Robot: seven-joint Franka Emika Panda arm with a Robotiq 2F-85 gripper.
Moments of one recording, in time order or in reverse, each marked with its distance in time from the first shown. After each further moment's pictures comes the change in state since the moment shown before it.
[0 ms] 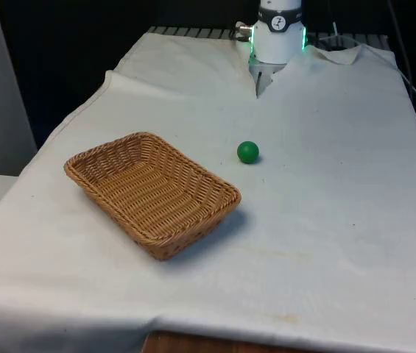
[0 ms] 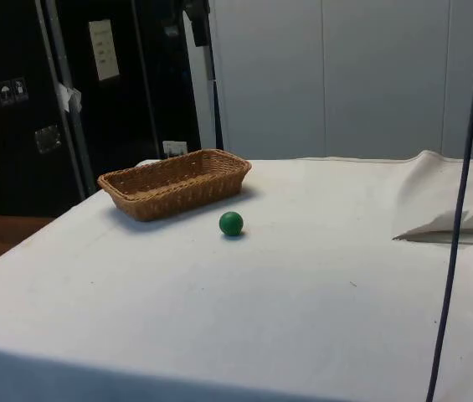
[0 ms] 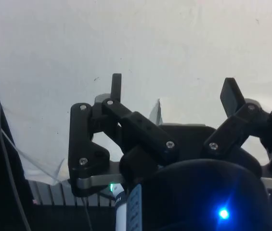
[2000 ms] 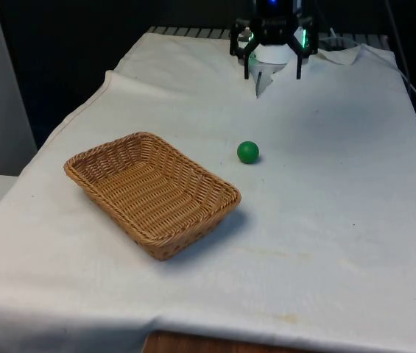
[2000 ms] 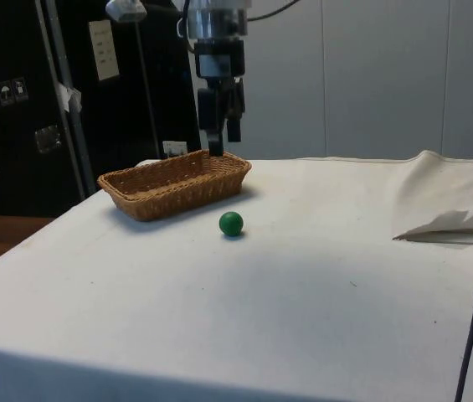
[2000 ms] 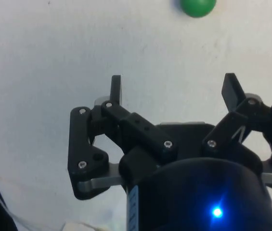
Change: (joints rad) arm -0.004 0.008 0.001 -0.450 0.071 0.557 -0.072
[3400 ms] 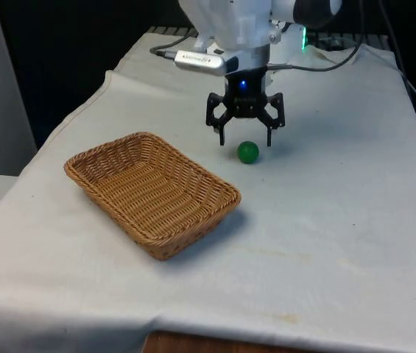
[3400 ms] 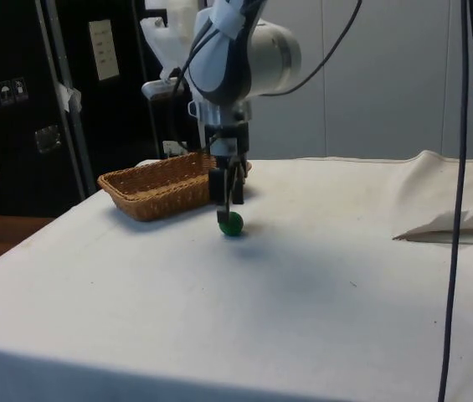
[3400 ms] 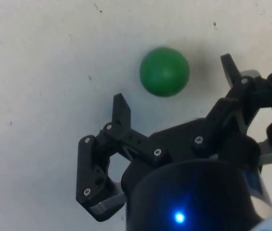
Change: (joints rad) arm -0.028 0.386 -0.011 0.067 0.409 0.238 -0.401
